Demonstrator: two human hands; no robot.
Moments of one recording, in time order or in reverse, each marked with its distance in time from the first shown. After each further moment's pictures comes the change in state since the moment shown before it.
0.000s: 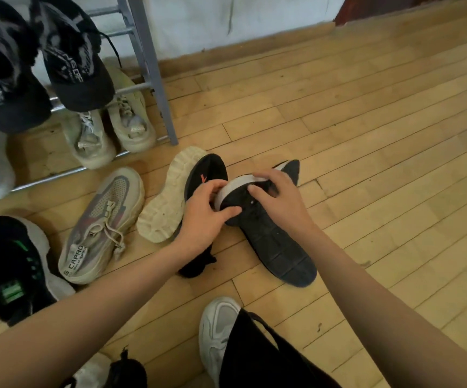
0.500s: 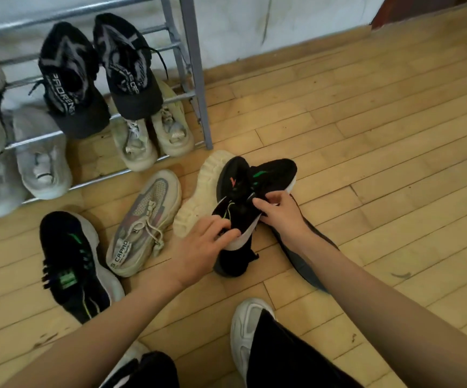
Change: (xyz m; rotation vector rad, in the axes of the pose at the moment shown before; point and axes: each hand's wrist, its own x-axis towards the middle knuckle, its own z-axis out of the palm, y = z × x) left_hand -0.033 -0.087 -0.060 0.903 0.002 0.875; right_hand 0.003 -0.002 0.066 0.432 -0.120 0.374
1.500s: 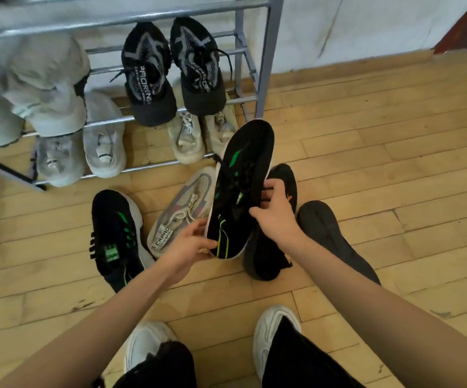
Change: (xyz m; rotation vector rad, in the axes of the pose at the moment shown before) left_hand -0.041 -0.025 -0.061 -1.437 0.014 -1.446; right_hand -0.030 -0.048 0.080 -0.153 -0.190 -0.226
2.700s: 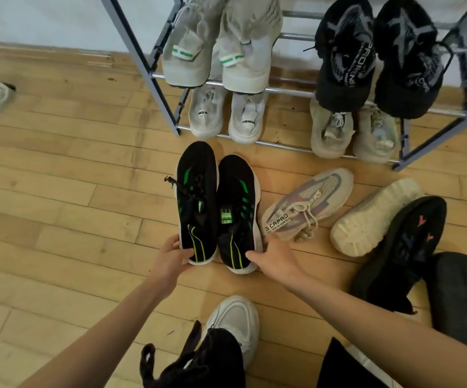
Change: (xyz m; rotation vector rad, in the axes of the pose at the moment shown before) left_hand -0.086 -0.101 -0.202 -0.367 0.599 -0.043; right_hand -0.042 0.019 0.208 -0.671 -0.514 0.143
